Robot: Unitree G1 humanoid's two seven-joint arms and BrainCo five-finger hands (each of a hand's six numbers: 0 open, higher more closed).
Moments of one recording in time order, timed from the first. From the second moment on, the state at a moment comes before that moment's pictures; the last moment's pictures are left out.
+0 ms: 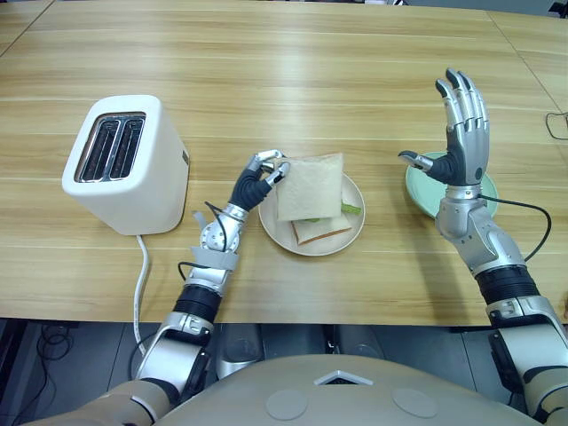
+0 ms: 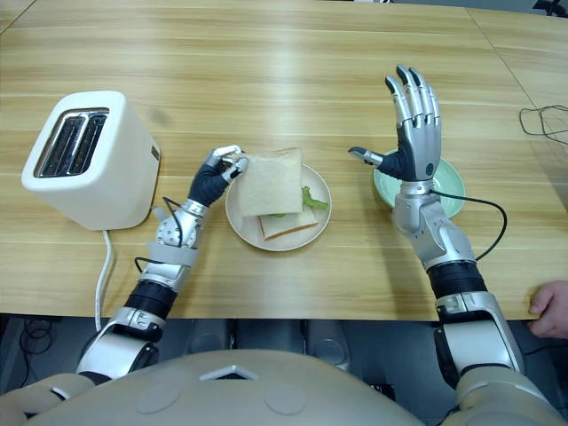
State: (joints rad) left arm -0.26 0.09 -0.18 0.51 -0.01 -0.57 -0.19; right arm -0.30 -0.58 0.16 0.40 -0.78 -0.51 -0.80
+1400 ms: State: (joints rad) left arm -0.32 -0.02 -0.15 0.82 0.19 -0.49 0.06; right arm -0.21 -0.47 0.46 0.43 -0.64 -0.75 -0.03
